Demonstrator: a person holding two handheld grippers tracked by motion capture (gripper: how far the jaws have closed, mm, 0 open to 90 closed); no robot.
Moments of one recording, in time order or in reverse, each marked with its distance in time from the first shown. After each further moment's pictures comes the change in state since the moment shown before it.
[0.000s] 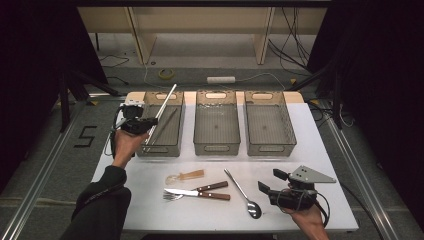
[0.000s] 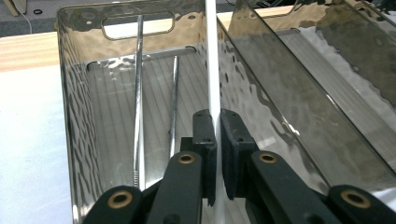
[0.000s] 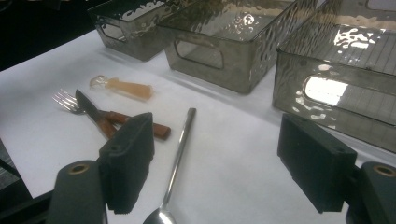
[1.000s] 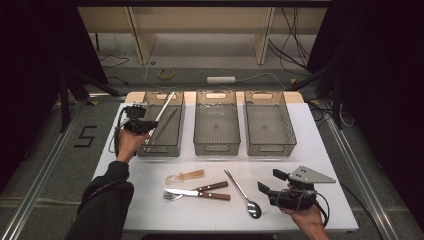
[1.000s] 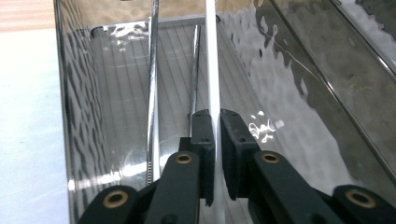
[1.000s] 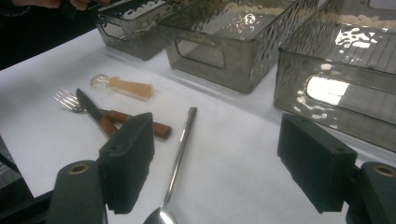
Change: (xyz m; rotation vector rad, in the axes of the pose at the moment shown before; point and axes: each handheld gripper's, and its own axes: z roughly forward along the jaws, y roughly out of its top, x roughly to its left) left arm 0.016 -0.005 0.030 0.098 0.026 -0.045; right arm 0.001 0.000 0.000 0.004 0.003 -0.003
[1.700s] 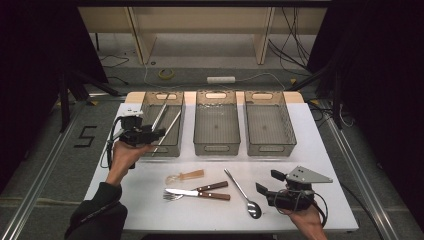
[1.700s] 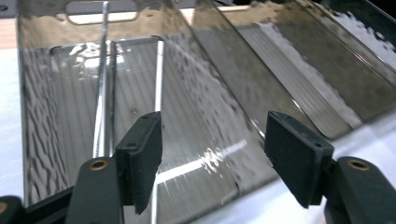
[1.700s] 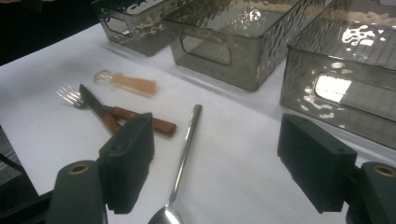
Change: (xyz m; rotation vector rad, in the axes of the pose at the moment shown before) left arm -0.035 -0.028 -0.059 -0.119 -0.126 0.052; right arm 0.004 0.001 0.003 0.018 0.008 -0.010
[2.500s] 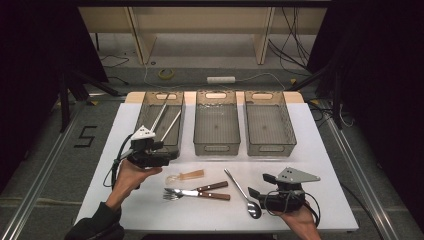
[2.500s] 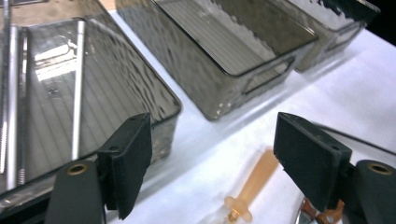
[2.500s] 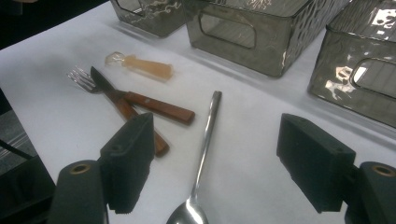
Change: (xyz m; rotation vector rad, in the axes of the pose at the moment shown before) left arm -0.048 -0.039 -0.013 0.032 -0.139 0.137; right arm 0.014 0.002 0.013 0.080 0.033 -0.011
